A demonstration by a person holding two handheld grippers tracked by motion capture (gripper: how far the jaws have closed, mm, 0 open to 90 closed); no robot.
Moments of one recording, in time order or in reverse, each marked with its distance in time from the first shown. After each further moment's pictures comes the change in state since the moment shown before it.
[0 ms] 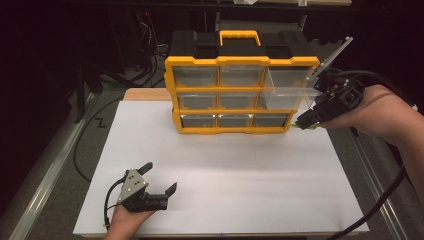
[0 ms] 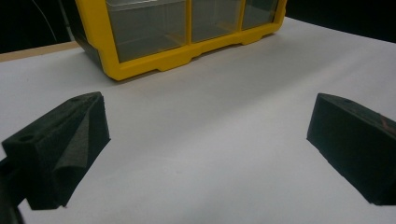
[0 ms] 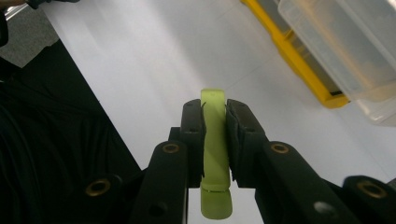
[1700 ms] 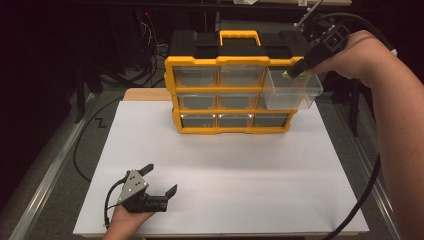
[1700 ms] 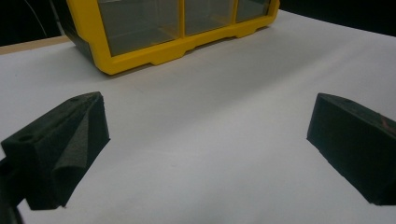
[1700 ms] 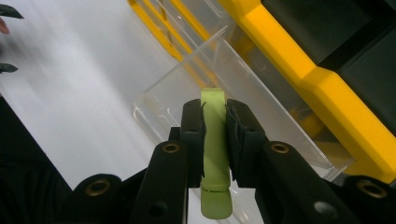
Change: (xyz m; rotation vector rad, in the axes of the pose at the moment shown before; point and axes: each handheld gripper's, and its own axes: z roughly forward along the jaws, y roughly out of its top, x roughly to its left) left arm 0.000 -0.002 0.000 0.022 -0.031 0.009; right arm -0.061 0.079 -0.024 -0.038 -0.142 0.031
